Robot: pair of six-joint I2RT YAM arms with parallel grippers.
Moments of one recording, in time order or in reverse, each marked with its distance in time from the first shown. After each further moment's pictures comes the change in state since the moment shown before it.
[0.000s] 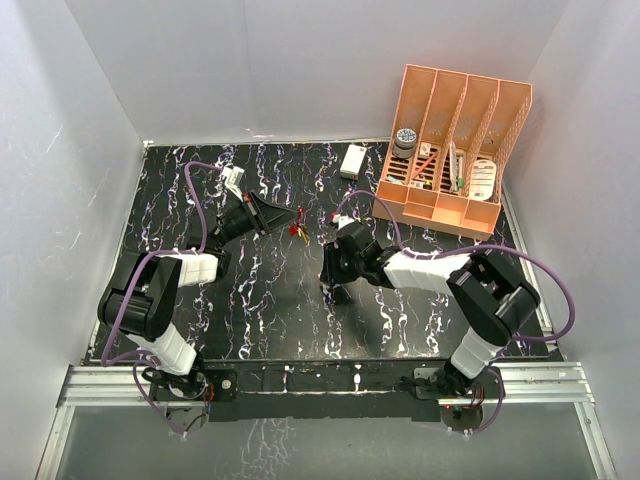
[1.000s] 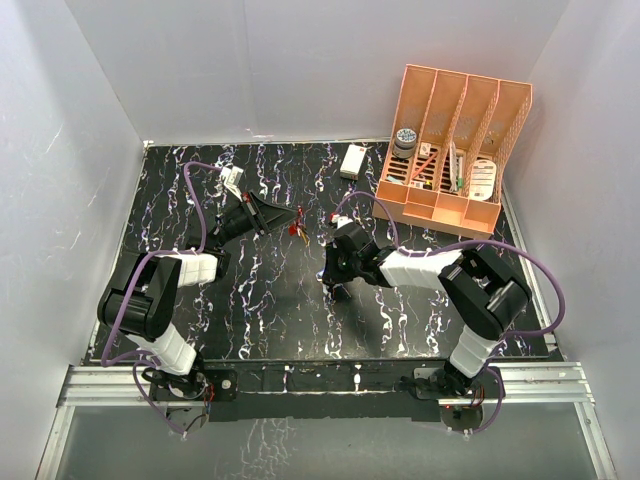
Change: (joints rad) left arm 0.007 -0.001 -0.002 0.000 0.000 0.000; right arm 0.000 0.055 0.013 0.029 0.010 0.018
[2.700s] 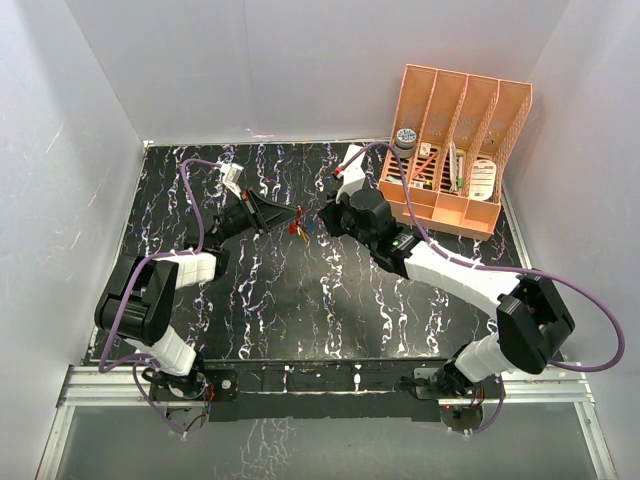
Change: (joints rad) left arm -0.001 -0.030 0.014 0.000 0.030 -0.010; right arm -0.003 -0.260 0.152 0.102 0.195 -0.291
